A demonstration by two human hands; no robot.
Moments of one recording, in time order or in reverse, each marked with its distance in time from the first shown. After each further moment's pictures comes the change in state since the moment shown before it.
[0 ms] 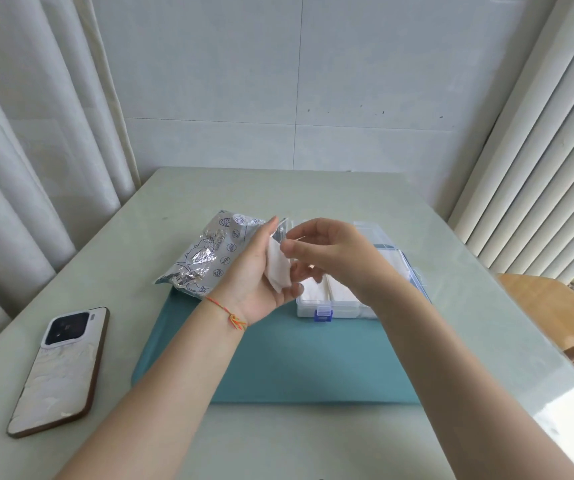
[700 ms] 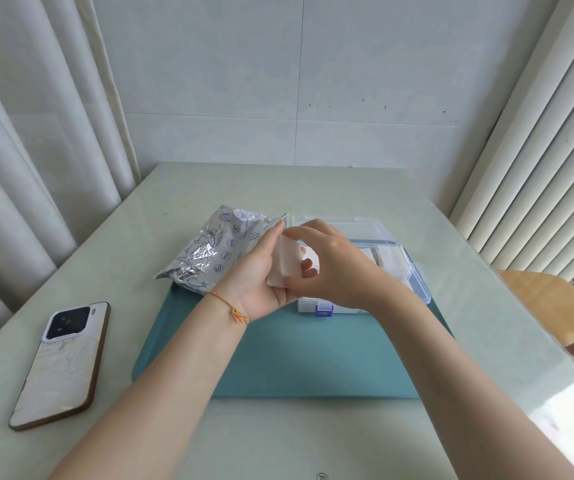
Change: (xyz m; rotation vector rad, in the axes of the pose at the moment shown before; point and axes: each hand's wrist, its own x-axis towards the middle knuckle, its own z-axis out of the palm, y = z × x) left_hand 0.006 -0.006 -0.004 -0.104 0.060 -0.087; right_hand -0.003 0.021 0.004 -0.756 -0.014 -0.273
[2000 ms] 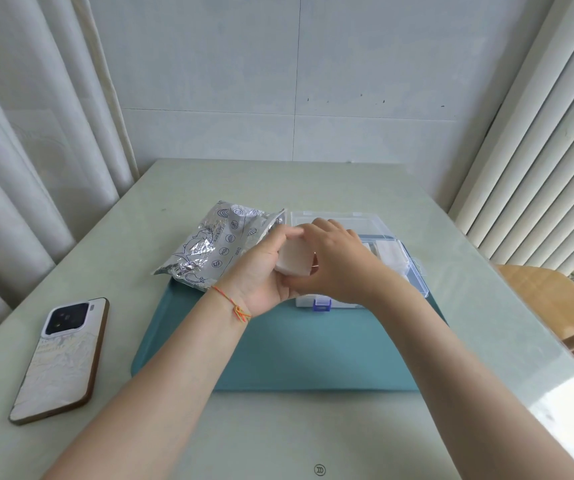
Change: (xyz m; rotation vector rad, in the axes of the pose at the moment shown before) left_hand -0.002 -0.003 0.008 0.172 -0.123 0.067; right_hand 0.000 -0.005 -0.006 -0.274 -0.034 0.029
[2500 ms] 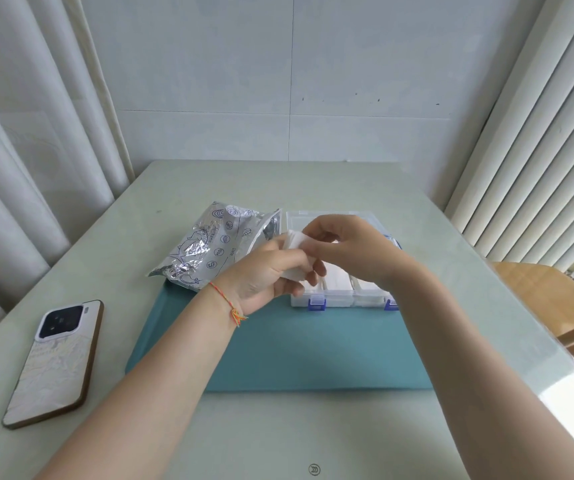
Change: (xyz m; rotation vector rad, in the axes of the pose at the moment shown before) left_hand -0.001 0.000 0.001 0.388 -0.152 0.131; right_hand -0.007 0.017 -0.026 0.681 -0.088 0.133
